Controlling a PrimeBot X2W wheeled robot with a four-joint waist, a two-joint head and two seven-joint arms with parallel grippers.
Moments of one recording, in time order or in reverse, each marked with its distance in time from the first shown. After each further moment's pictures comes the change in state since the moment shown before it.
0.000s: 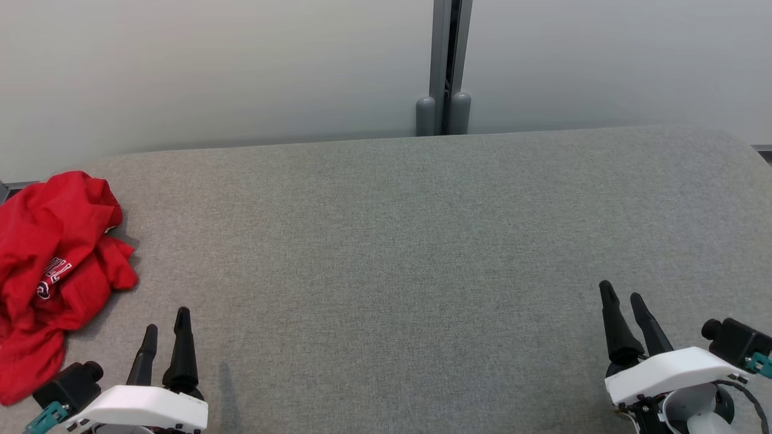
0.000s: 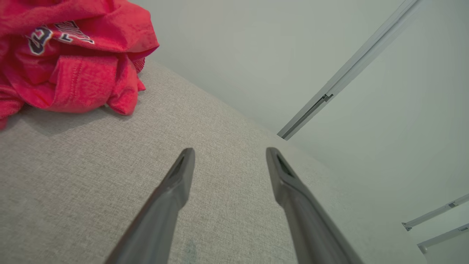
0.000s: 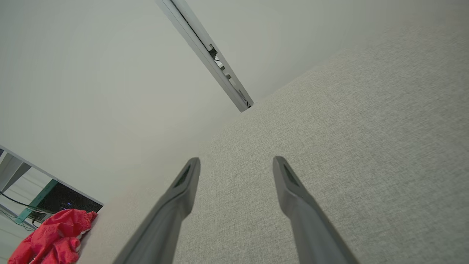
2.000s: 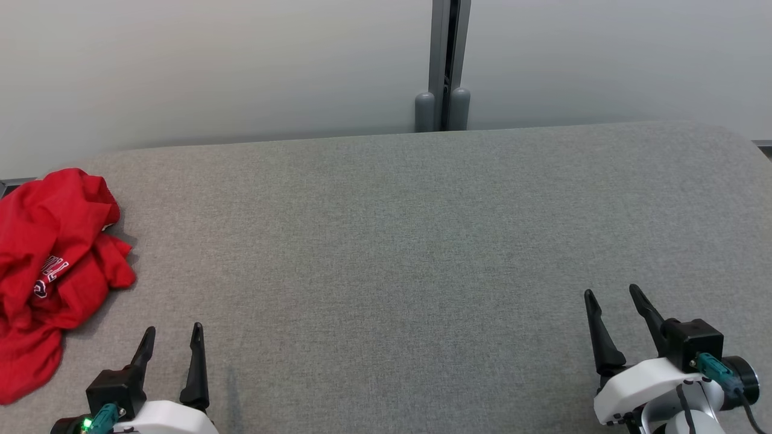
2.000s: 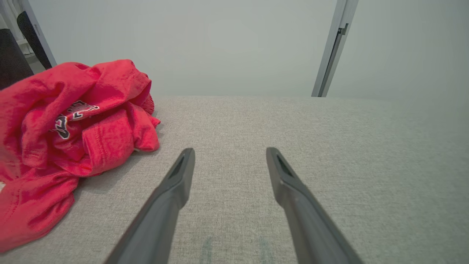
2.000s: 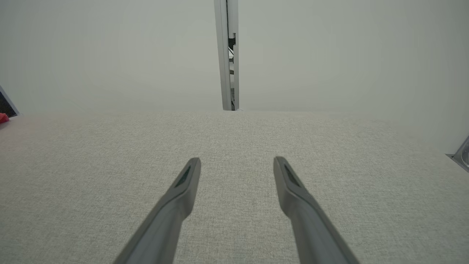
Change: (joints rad) left arm 0.015 0.004 0.007 0.045 0.574 0.044 -0.140; right arm -0.024 0.001 -0.012 0.081 -0.624 0.000 -0.138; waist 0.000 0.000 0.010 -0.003
